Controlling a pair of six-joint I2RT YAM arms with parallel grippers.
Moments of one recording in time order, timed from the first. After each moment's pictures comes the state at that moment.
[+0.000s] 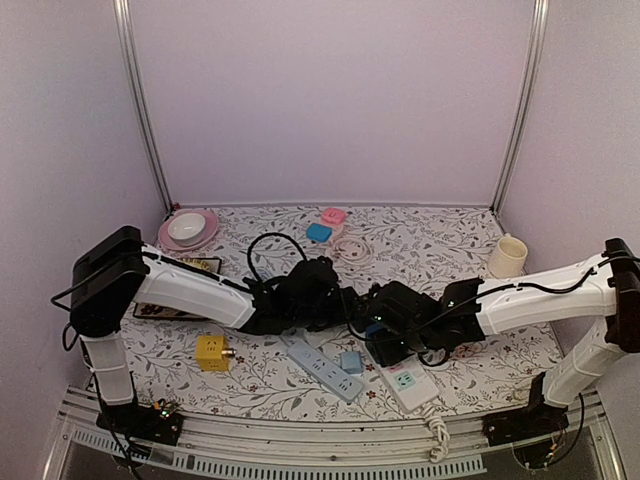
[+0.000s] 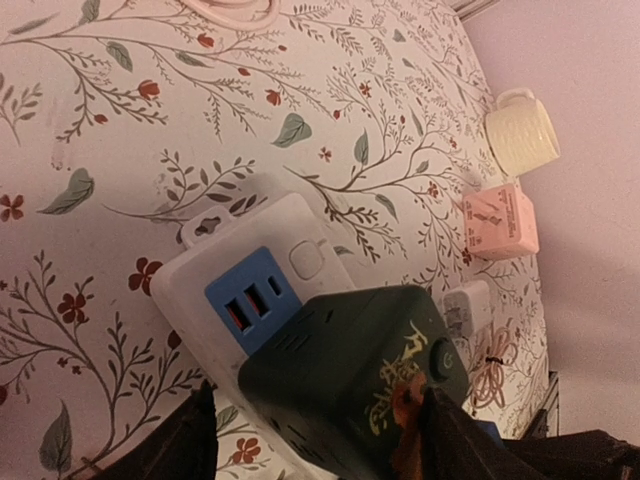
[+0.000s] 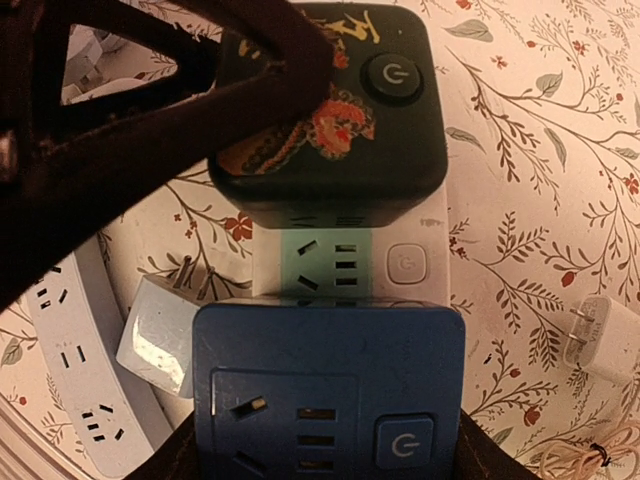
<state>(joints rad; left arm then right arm) -1.08 1.91 1.09 0.18 -0.18 -1.03 1.17 1.54 0.93 -0.52 0.34 0.62</state>
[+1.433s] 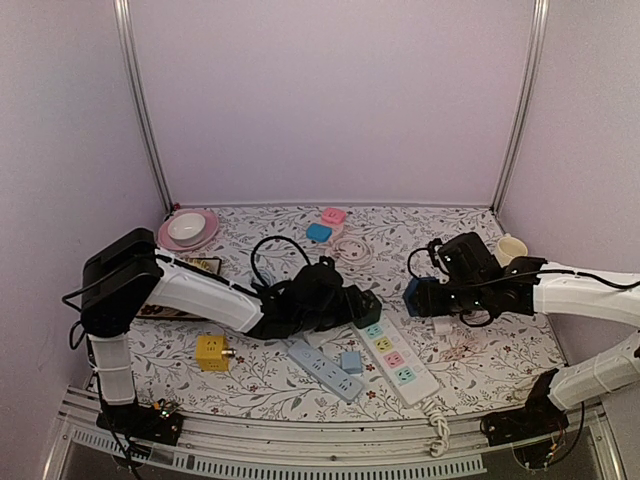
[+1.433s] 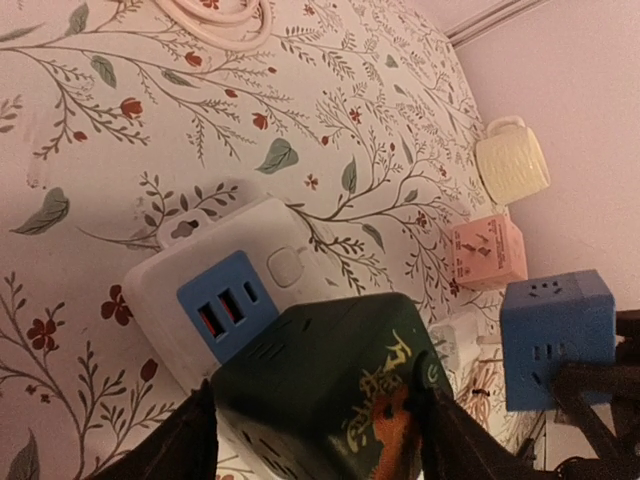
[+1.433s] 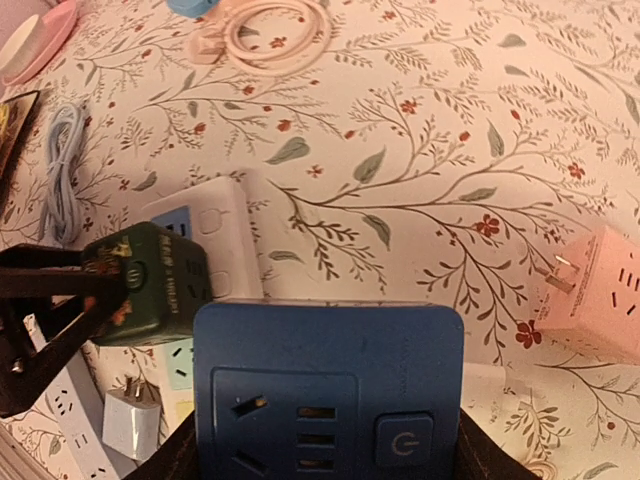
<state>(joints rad) -1.09 1.97 1.11 0.26 -0.23 -1.07 0.84 1.25 0.81 -0.43 0.26 0.54</state>
